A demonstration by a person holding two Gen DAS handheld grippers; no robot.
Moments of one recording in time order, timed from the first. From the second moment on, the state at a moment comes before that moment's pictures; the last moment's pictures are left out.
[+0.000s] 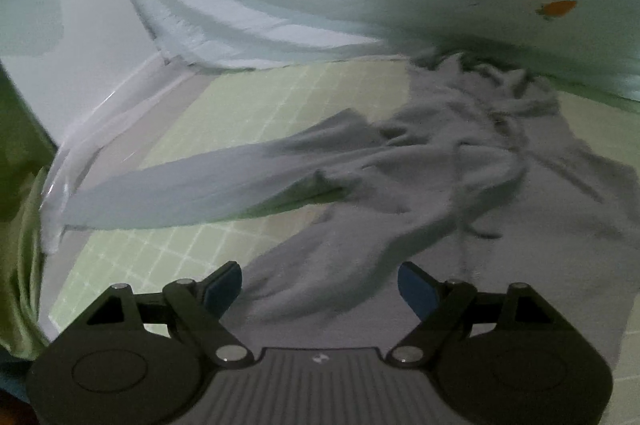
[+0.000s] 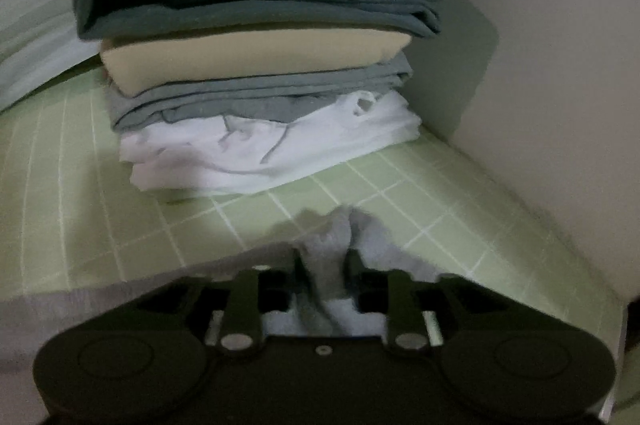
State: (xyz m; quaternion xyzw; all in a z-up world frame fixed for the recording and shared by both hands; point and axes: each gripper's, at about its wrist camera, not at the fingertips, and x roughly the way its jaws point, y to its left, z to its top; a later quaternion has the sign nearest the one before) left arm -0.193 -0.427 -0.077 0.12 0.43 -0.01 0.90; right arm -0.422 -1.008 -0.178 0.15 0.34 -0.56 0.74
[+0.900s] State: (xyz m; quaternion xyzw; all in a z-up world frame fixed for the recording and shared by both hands) left arm -0.097 -0.305 -0.144 0.03 0.52 -0.22 0.83; right arm -0.311 -0.607 -0.160 0.31 0.37 -0.29 0.82
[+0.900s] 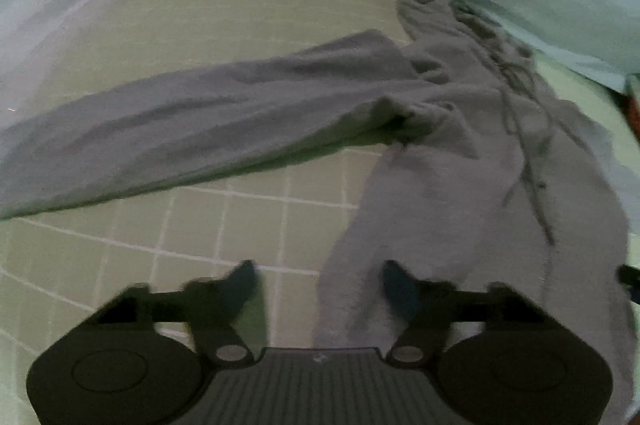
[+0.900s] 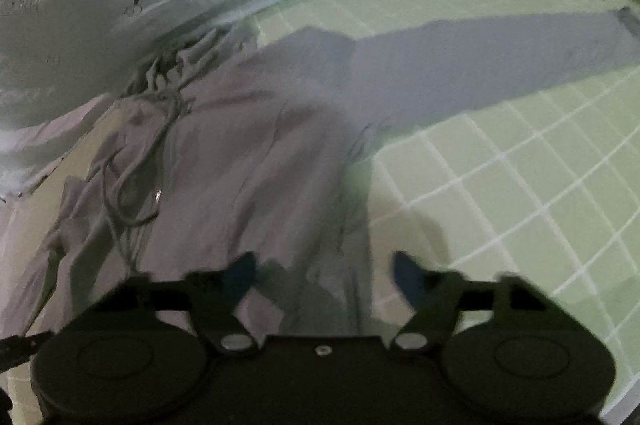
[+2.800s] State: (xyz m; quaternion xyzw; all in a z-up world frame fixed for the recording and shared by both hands) left arm 0.054 -0.331 -0.159 0.01 0.51 0.00 0.86; right arm 0.064 -0.845 -0.182 -0.01 0.41 -0.35 0.84
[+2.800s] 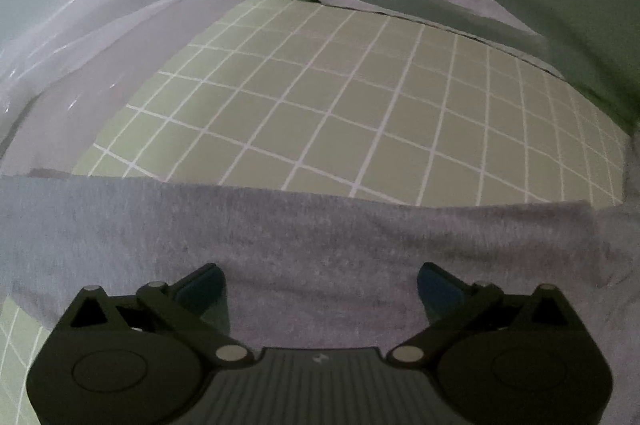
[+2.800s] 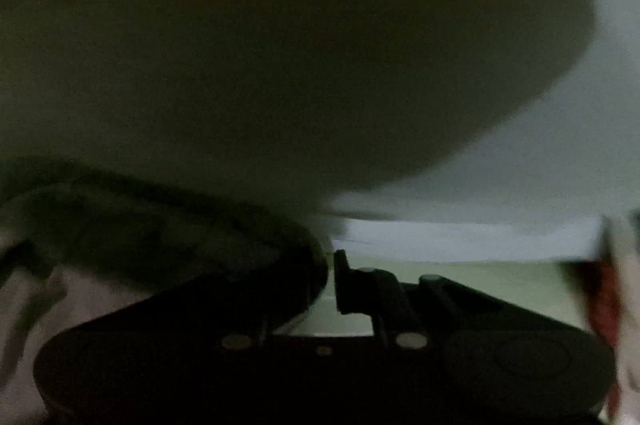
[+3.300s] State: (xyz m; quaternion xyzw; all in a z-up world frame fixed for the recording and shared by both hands) left arm 0.019 -0.285 -0.114 -0.03 0.47 0.04 0.88; right arm -0.093 -0.761 -0.113 0.18 0.32 -0.30 0.88
